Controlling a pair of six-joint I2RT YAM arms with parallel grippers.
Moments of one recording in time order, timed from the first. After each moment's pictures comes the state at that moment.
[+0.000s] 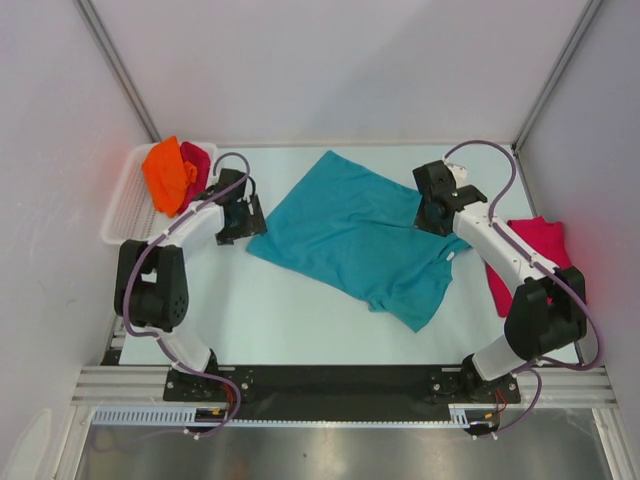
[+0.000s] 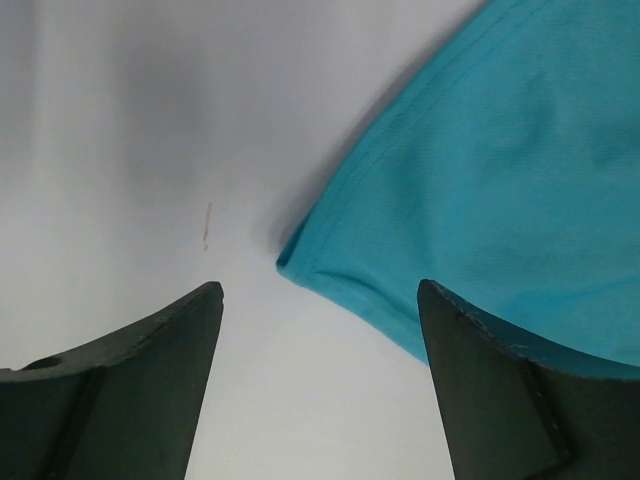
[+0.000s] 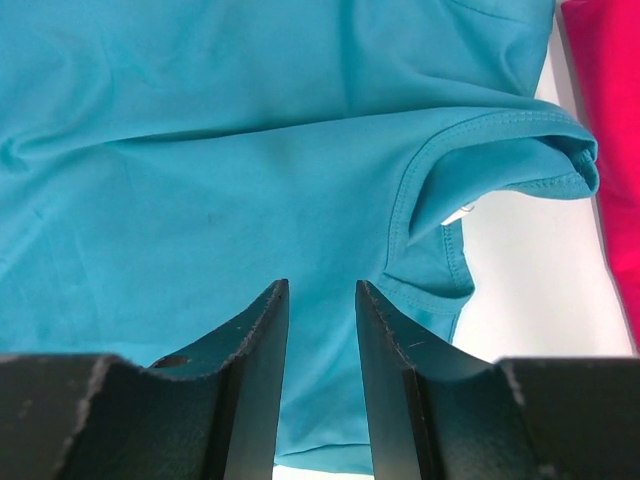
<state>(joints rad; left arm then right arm) -0.19 1.70 1.19 -0.59 -0.14 -0.44 0.36 1.53 1.29 -0.77 0.37 0.61</state>
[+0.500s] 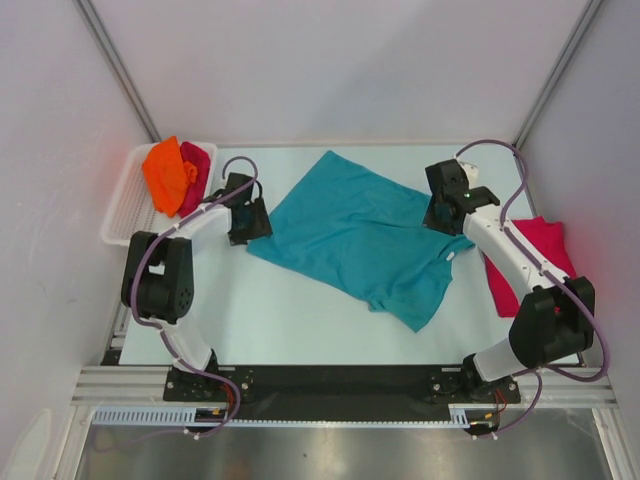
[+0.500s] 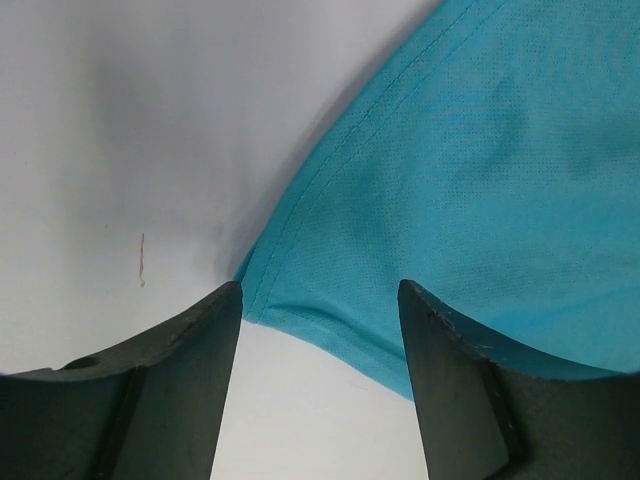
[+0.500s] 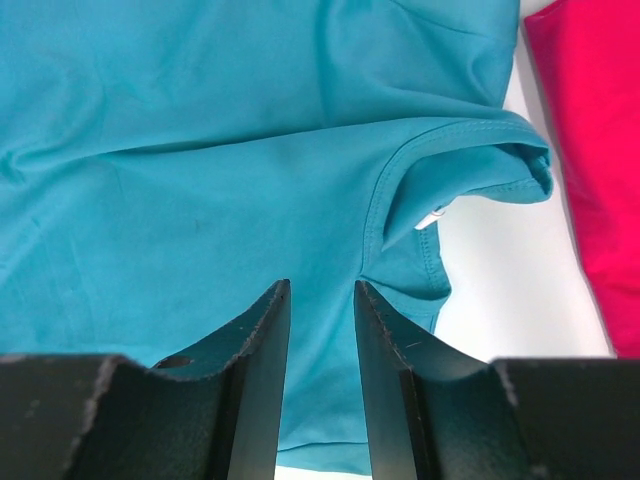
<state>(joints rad) -0.21 1.76 1.17 -0.47 -0.07 -0.47 0.31 1.48 1.27 -0.77 0.35 0.58</state>
